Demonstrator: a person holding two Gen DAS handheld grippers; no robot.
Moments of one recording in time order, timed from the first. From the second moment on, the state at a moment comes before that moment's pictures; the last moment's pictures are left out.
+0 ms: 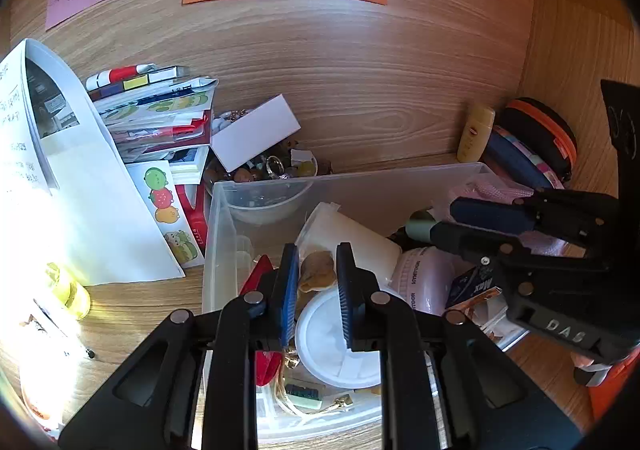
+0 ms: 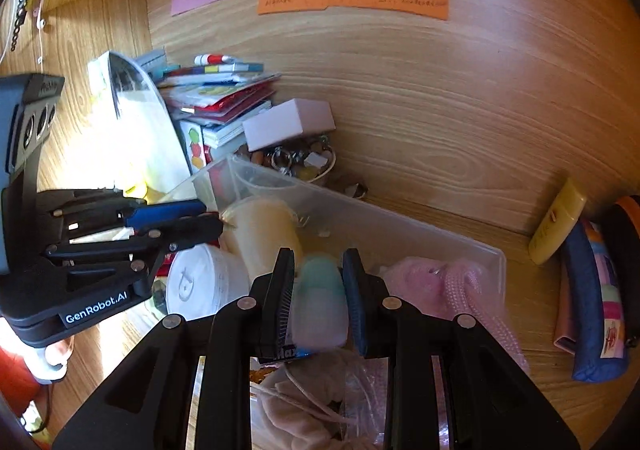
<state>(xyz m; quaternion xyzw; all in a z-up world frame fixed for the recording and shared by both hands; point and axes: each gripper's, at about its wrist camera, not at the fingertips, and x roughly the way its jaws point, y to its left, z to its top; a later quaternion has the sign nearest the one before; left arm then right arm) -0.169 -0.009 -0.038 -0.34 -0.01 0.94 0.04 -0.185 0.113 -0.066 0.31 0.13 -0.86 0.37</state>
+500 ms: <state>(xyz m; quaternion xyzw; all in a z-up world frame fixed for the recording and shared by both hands) -0.158 -0.011 -0.034 -0.33 -0.01 0.94 0.03 -0.178 0.116 -0.058 0.31 0.13 -0.86 0.38</state>
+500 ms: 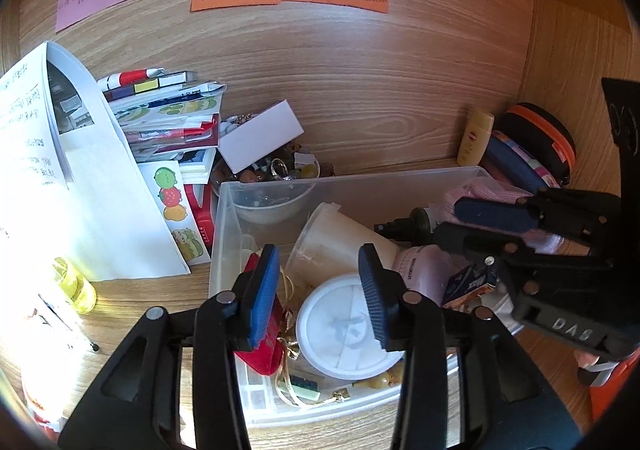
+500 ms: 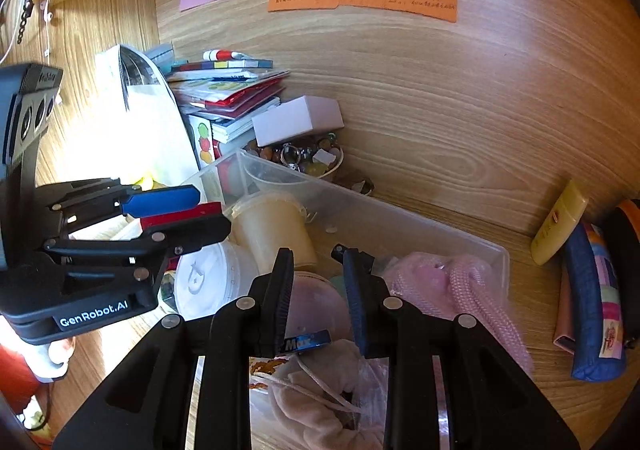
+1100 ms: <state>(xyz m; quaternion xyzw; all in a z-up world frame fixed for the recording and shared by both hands) -0.116 0.001 -0.016 -0.30 0.02 0.96 0.00 -0.122 0.153 -0.039 0.25 0.18 -0.90 0.32</state>
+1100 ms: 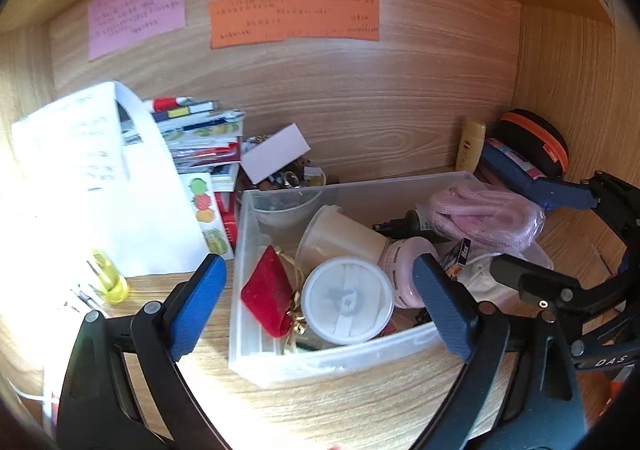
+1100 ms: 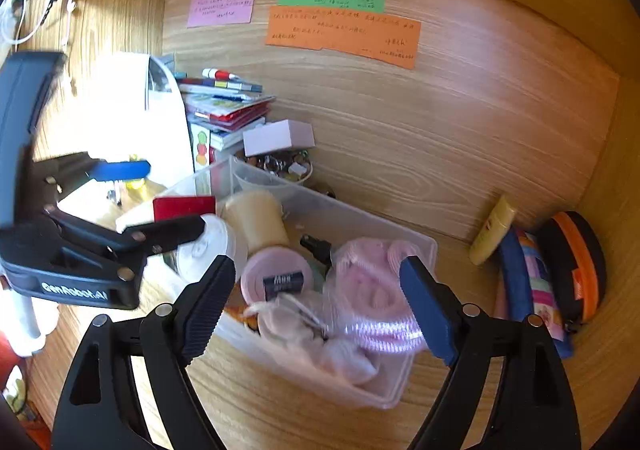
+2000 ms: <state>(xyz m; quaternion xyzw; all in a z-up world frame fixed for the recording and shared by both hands) -0.025 0.028 -0.008 -0.24 -0.01 0.97 -0.05 -0.056 0.219 -0.033 0.24 0.11 -0.91 0.33</state>
